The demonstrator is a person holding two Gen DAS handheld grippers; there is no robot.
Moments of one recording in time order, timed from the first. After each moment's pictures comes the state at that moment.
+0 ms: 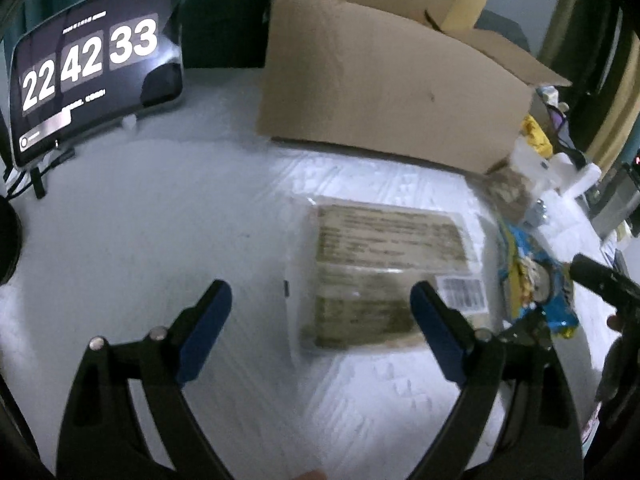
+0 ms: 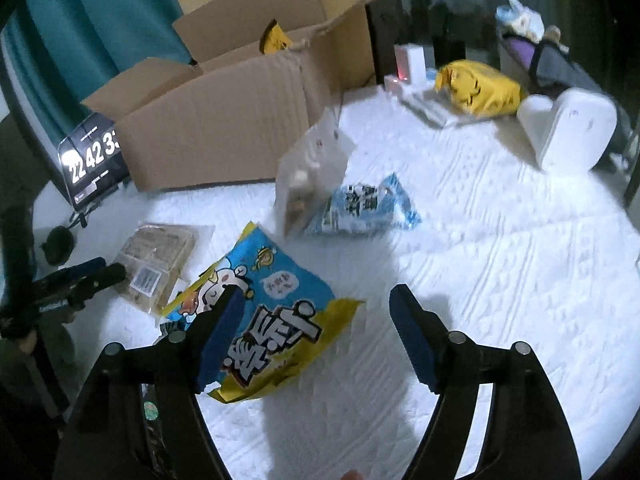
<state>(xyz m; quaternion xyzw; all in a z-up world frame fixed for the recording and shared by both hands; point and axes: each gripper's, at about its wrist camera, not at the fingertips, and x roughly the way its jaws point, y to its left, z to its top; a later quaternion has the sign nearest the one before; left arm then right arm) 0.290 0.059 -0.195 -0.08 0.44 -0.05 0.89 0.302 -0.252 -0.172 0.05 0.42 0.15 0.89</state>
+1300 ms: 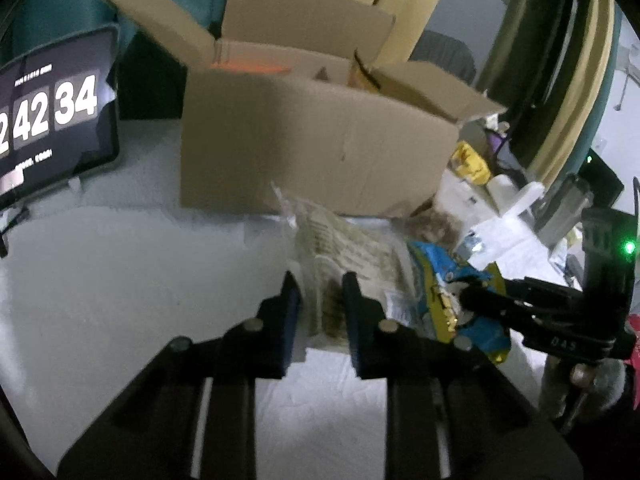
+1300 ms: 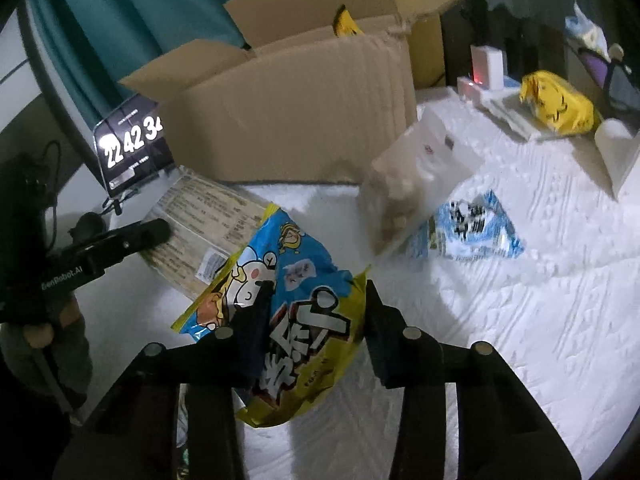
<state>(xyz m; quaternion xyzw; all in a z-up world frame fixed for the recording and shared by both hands) 0.293 0.040 -0.149 -0.08 0.38 -0.15 0.91 0.322 -0.205 -0.171 0.04 0.42 0.23 0.88</state>
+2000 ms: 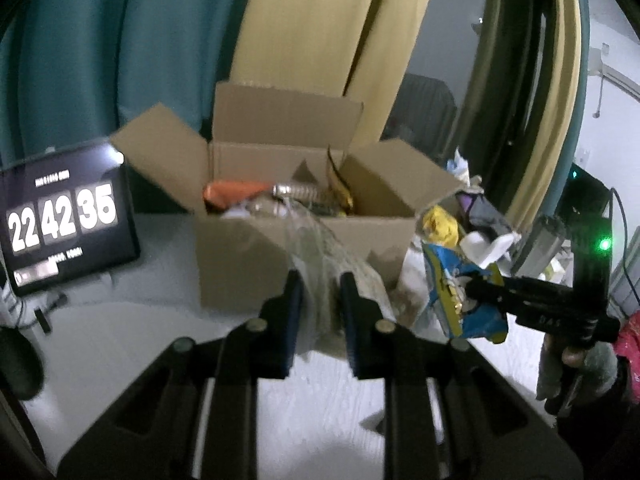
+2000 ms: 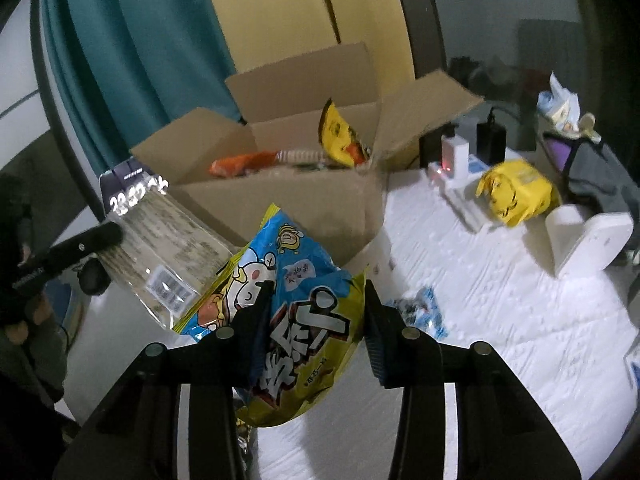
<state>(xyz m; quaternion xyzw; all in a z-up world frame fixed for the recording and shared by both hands) 0.279 0.046 -0.057 -0.07 0.28 -0.15 0.95 0.323 -0.237 -0.093 0.03 0.34 0.20 0.92</state>
